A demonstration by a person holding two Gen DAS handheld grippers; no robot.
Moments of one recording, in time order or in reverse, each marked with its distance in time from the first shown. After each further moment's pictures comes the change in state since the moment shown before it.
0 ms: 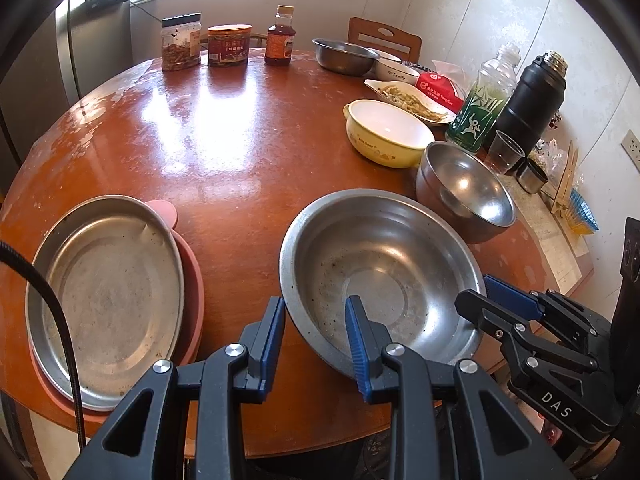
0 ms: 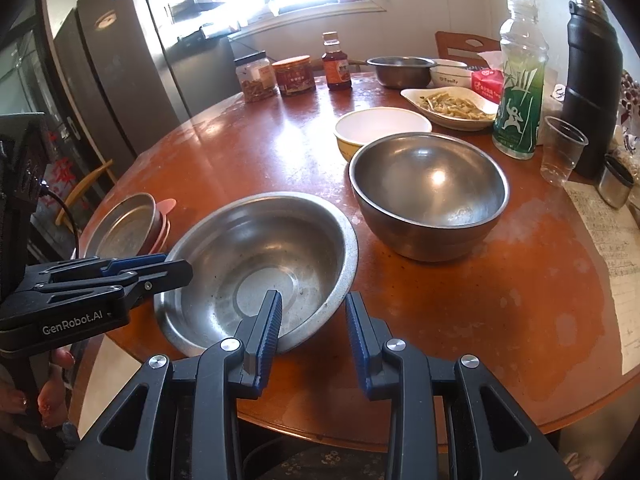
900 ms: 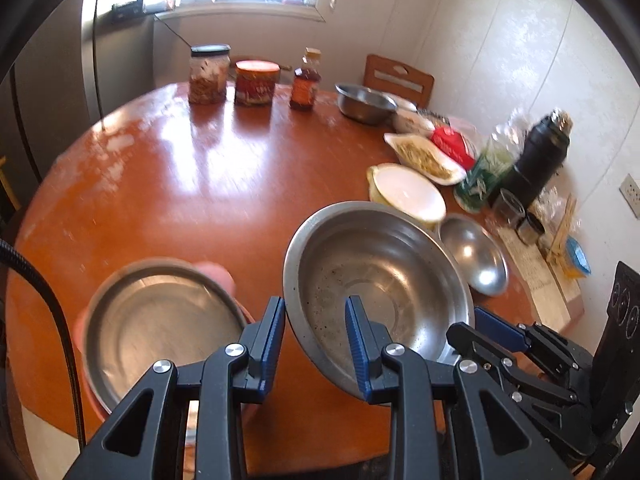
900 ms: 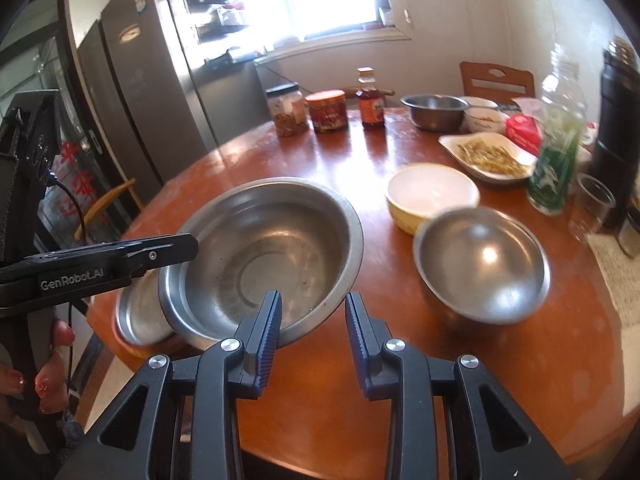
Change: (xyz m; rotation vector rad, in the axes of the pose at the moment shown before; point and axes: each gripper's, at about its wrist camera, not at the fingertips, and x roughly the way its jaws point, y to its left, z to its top) left arm -0.041 0.030 0.033 -0.058 -0.094 0.000; right arm -0.010 0.032 0.033 -0.029 -0.081 0.052
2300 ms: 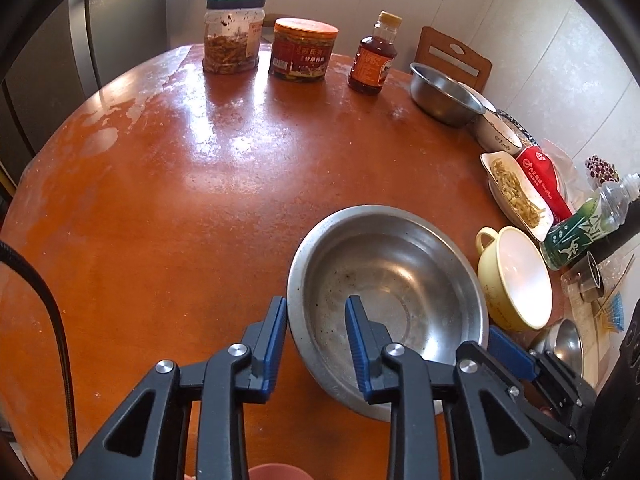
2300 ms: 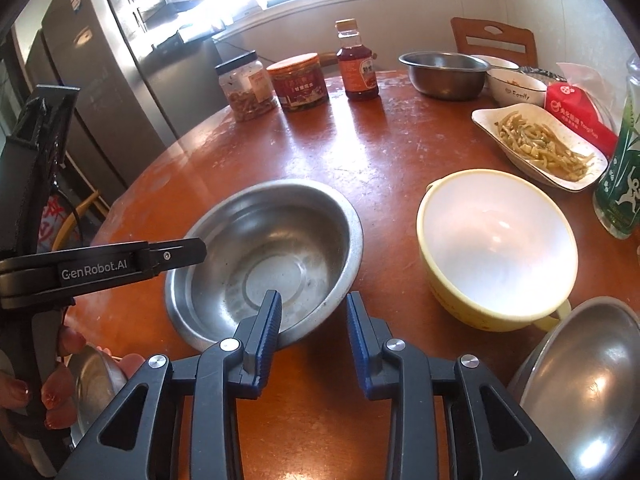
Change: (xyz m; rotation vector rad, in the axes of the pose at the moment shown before) left arm 0.125 0.080 0.122 -0.085 0.146 0.065; right arm 0.149 -0.010 0.093 0.090 0.084 -0.023
